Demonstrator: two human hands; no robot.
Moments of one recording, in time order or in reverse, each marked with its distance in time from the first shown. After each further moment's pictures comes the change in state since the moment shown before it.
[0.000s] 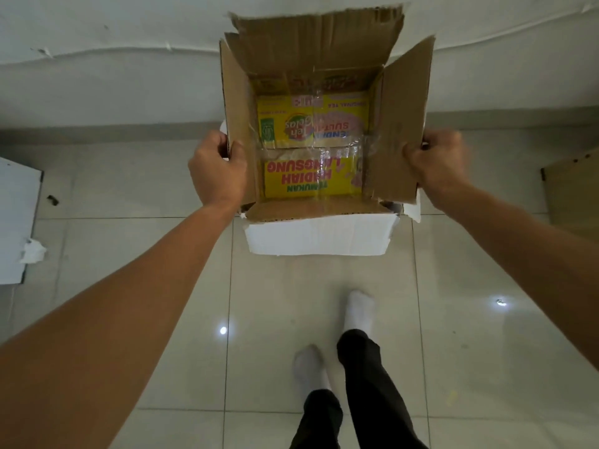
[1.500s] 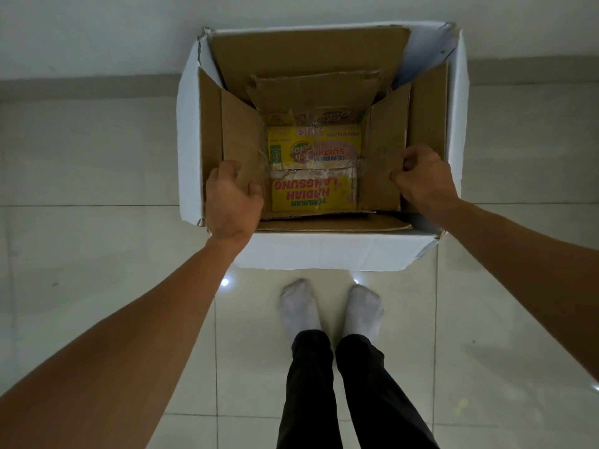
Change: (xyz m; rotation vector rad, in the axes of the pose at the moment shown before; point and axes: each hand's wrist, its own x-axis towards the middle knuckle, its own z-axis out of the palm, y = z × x) left_hand 0.006 -0.113 0.134 0.267 -0.312 -0.181; right_hand 0.111 0.111 0.123 -0.249 -0.260 0.182
